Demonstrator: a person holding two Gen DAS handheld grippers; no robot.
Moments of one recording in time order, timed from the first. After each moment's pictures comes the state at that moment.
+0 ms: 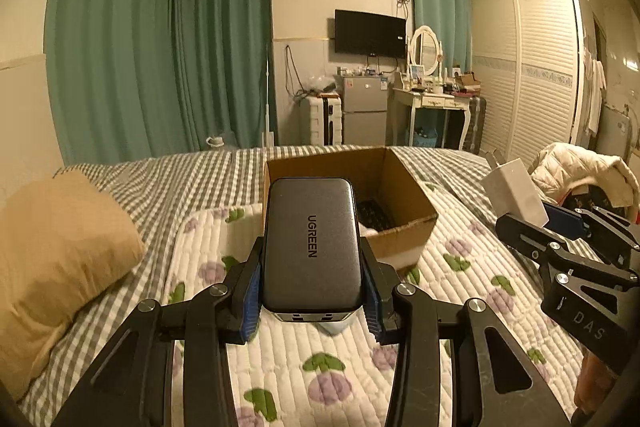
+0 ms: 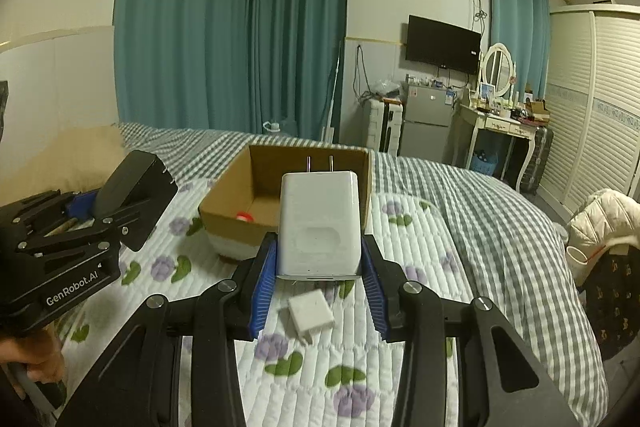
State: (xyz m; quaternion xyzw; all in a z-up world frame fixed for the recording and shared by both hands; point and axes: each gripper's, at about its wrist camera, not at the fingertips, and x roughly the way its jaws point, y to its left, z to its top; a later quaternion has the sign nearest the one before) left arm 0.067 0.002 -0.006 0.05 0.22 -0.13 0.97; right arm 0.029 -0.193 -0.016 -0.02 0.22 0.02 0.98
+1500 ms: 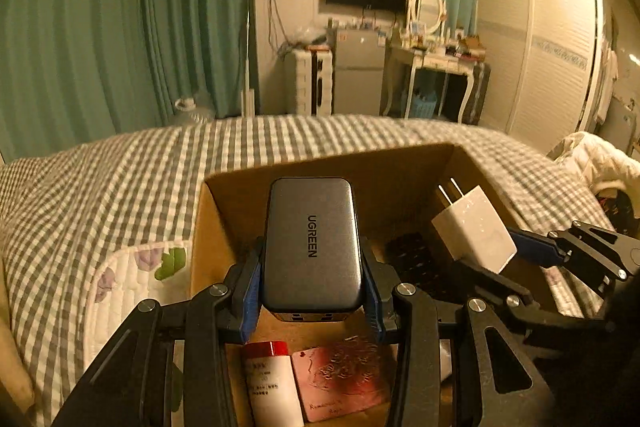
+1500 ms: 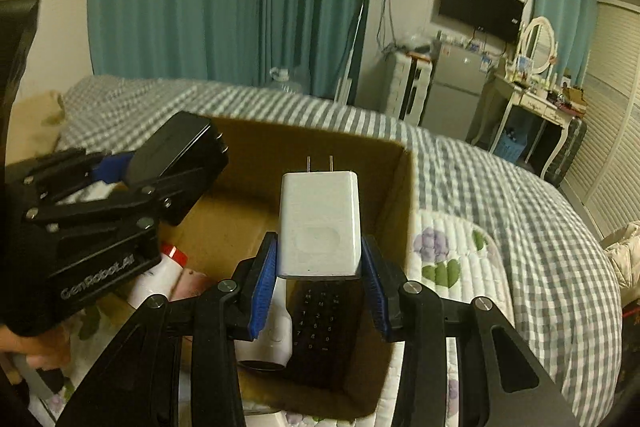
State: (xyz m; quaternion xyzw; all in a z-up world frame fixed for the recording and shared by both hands) left arm 0.284 -0.048 -0.066 0.05 0.32 -0.15 0.93; right arm 0.268 -0.205 -0.078 -0.06 0.33 0.05 0.94
